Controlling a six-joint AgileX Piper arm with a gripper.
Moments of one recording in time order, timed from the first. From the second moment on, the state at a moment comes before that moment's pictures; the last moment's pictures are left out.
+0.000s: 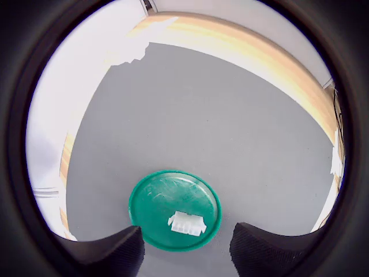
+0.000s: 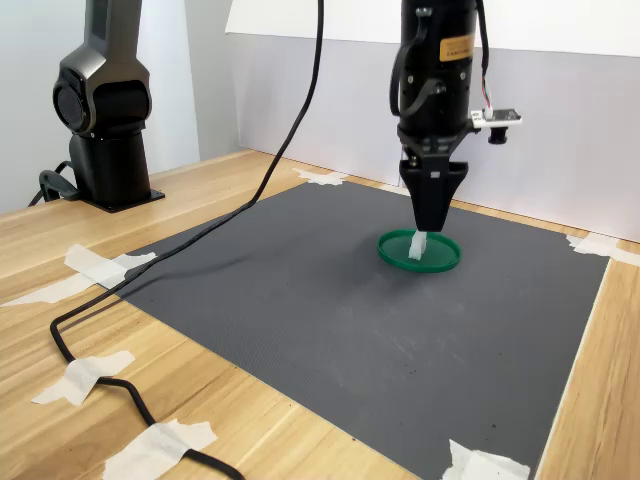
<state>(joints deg) 10.3 107.1 -84.7 8.5 55.6 -21.9</state>
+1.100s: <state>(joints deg) -3.0 23.9 -6.4 10.1 -1.3 -21.3</state>
